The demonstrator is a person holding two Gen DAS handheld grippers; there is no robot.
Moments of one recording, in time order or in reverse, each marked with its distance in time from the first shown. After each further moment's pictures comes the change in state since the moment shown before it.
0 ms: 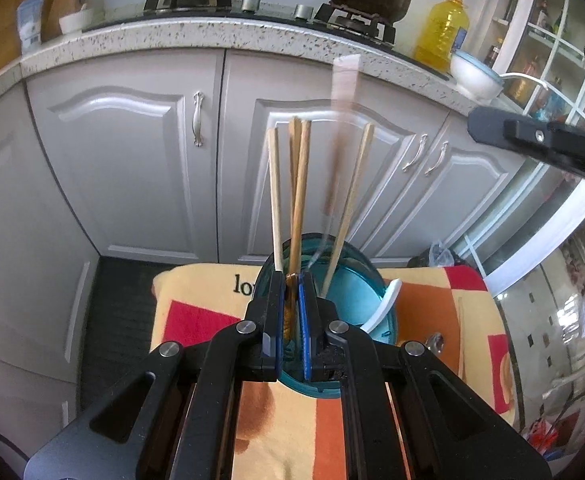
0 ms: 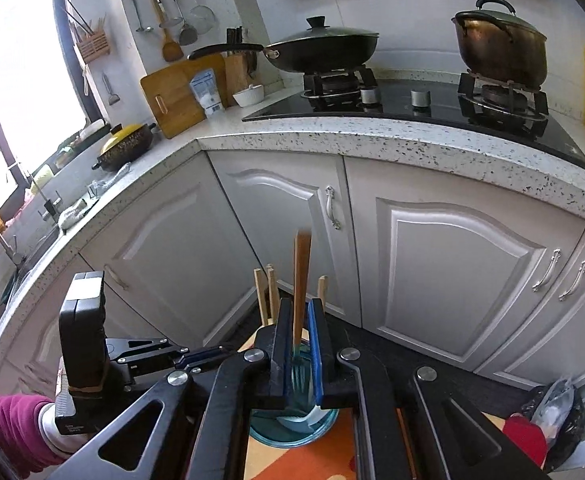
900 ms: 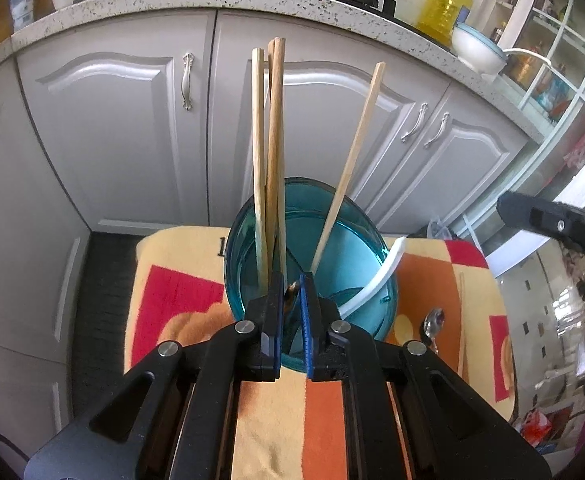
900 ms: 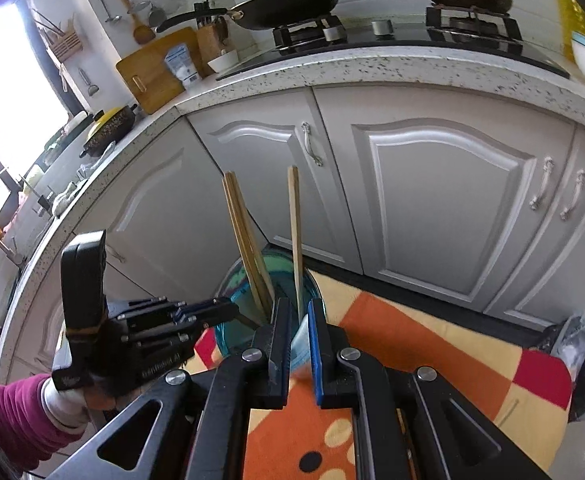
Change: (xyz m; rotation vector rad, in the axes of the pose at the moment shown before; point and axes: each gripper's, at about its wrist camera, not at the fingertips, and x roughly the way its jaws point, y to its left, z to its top) left arm 0.017 -0.010 -0.022 0.000 0.082 -0.011; right arm 0.000 -0.030 -0.068 0.119 0.116 0.011
